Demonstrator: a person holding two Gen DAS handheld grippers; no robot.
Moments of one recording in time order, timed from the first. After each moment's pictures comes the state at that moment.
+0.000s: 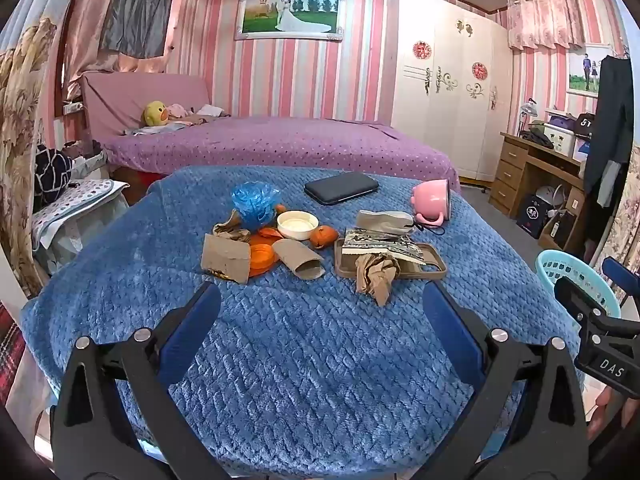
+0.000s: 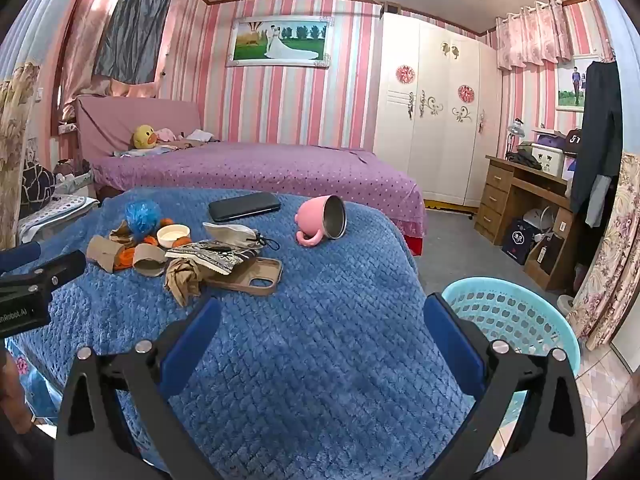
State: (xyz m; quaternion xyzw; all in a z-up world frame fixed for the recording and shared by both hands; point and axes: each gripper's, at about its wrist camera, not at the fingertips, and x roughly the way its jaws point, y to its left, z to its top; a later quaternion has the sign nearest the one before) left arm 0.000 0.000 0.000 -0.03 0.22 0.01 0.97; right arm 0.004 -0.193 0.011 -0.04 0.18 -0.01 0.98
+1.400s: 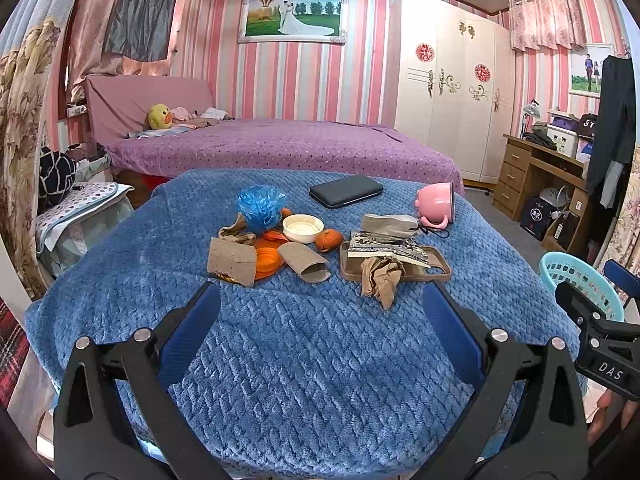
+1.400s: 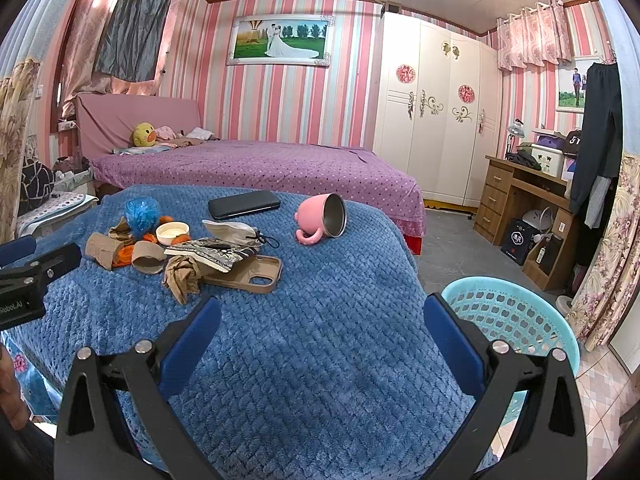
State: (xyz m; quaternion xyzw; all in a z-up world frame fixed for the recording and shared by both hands) left arm -0.001 0.005 0.002 -0.04 0.22 0.01 0.98; right arm 0.005 -0.191 0.011 -0.04 0.18 -0.01 0.98
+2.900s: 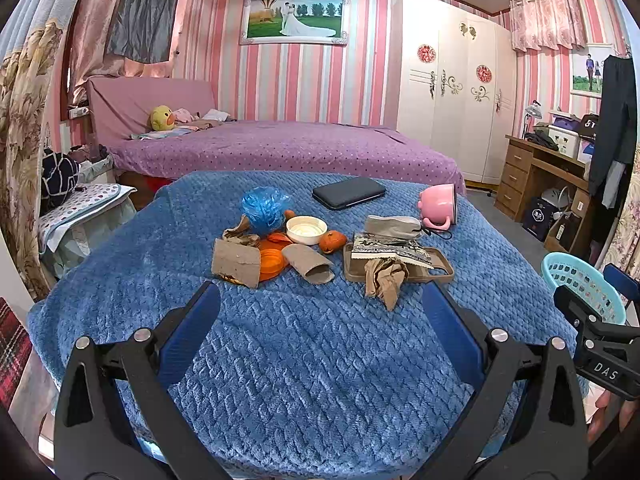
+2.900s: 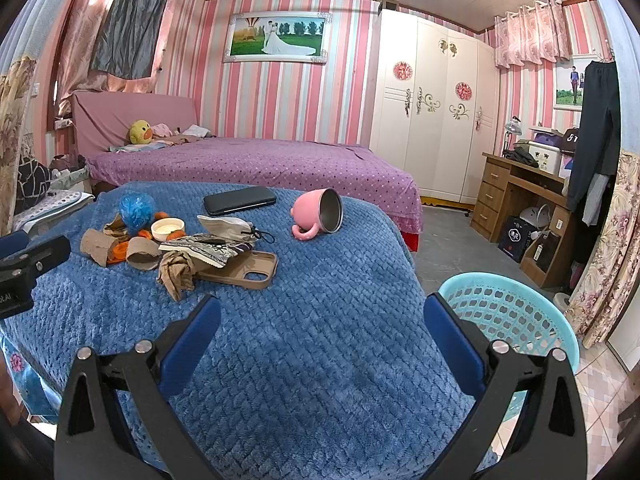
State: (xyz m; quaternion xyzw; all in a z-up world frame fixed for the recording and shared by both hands) left arm -0.002 0.009 0.006 -0.03 0.22 0.02 0.98; right arm 0.005 -0.199 0.007 -0.04 0.19 -0.02 0.98
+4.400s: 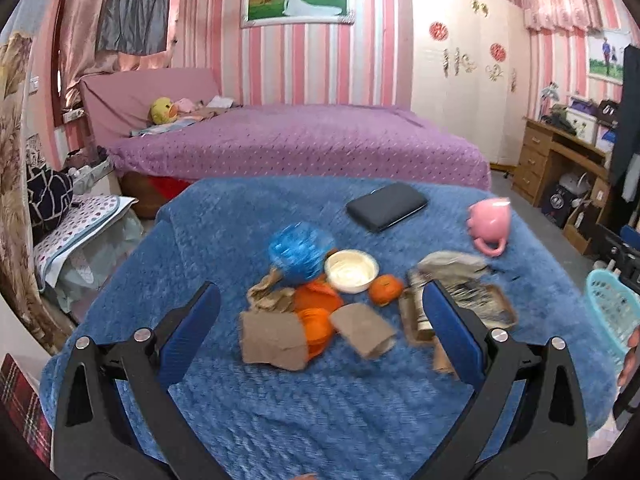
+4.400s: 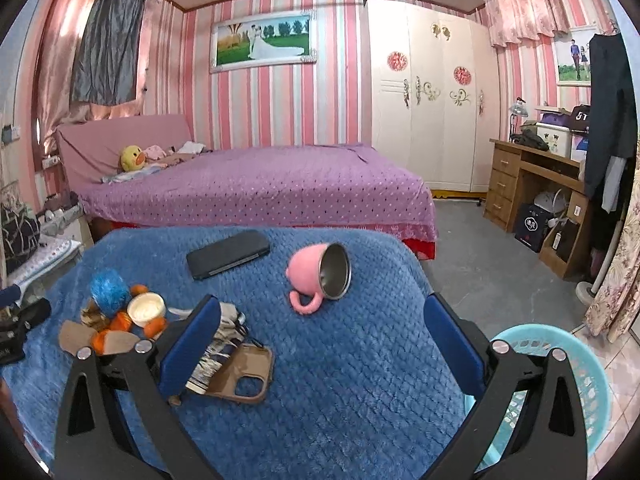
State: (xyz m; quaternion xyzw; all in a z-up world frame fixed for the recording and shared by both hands) left arm 0.109 0.063 0.028 -0.01 0.26 0.04 0.96; right arm 0.131 -0.210 0.036 0.01 0.20 -0.01 0.98
